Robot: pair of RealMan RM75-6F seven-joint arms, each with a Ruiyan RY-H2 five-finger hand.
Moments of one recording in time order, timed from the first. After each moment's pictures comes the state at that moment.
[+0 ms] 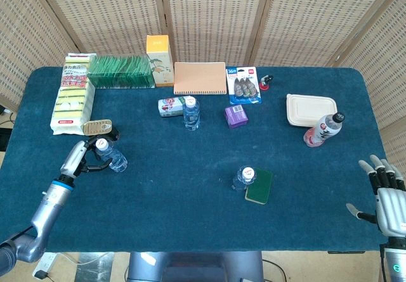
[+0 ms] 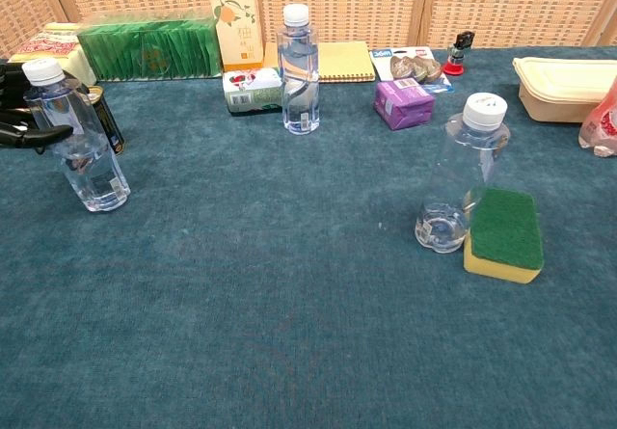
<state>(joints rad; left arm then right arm) -0.47 -1.54 -0.10 -1.06 1.52 1.15 -0.93 0.04 -1.09 0.10 -1.69 -1.45 1.52 -0.03</state>
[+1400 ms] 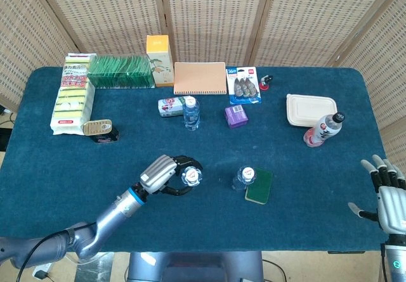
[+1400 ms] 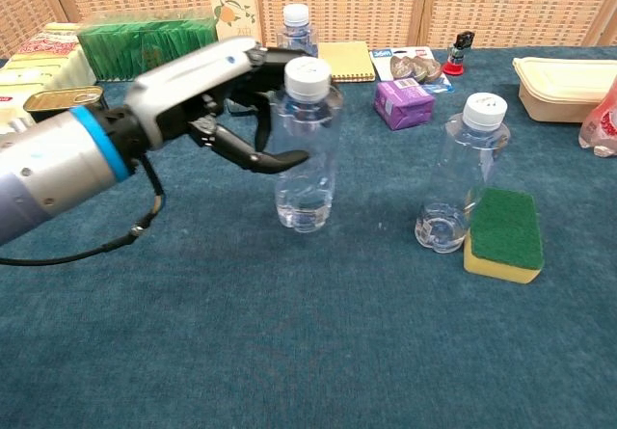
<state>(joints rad) -0.74 -1.70 -0.13 -1.38 1.65 1.10 -0.41 0.05 -1.09 0.11 -1.67 -1.40 1.48 -0.03</state>
